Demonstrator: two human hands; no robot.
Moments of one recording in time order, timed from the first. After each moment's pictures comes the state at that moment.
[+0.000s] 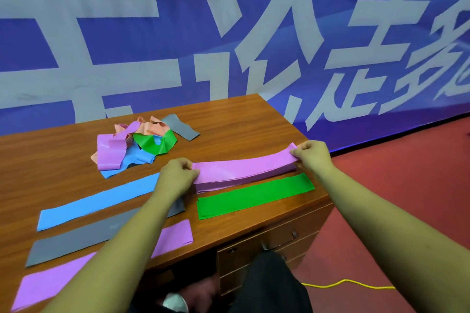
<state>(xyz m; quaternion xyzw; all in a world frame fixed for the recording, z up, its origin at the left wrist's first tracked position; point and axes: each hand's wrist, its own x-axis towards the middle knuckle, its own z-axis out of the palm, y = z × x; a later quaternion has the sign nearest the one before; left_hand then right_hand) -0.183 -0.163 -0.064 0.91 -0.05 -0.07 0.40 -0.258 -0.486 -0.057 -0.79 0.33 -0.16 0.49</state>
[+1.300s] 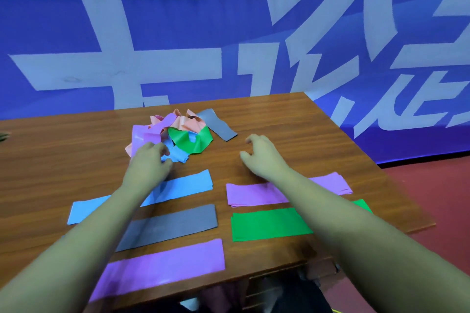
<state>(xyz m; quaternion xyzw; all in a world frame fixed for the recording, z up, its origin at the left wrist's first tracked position) -0.094 -0.045 -0.082 0.97 -0.06 0.09 0.21 -0.131 -0.319 -0.066 -0.95 0.05 -0.04 0.30</state>
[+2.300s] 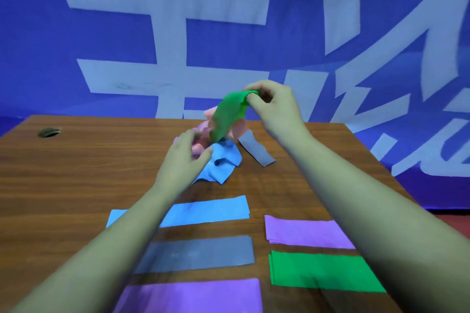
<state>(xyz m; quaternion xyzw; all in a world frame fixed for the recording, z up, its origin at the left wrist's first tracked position) -0.080 -0.024 -0.046 0.89 -0.10 0.18 0.41 -0.072 -0.223 0.069 -0.82 -0.12 -0.23 0.51</state>
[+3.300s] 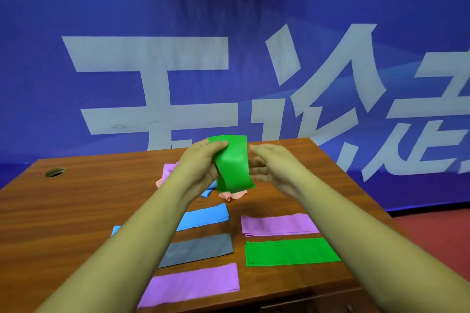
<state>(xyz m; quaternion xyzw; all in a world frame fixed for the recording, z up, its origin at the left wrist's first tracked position) -0.187 -0.115 0.078 0.54 -0.08 -0.11 0.83 -0.199 -0.285 0.067 -0.69 0.05 0.05 0.72</state>
